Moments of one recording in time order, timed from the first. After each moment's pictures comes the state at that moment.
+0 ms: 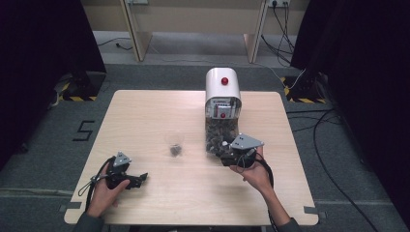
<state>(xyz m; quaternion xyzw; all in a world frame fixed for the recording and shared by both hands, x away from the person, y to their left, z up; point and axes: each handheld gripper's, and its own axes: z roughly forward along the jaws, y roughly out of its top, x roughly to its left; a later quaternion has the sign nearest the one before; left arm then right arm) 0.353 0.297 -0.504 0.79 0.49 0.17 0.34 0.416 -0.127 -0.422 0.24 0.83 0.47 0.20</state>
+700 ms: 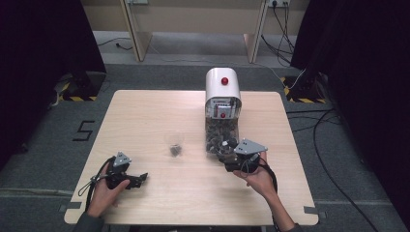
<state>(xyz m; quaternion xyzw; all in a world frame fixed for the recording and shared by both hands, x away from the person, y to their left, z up) 0.353 0.297 -0.504 0.79 0.49 0.17 0.34 0.405 -0.139 -0.430 0.25 0.83 0.46 0.19</state>
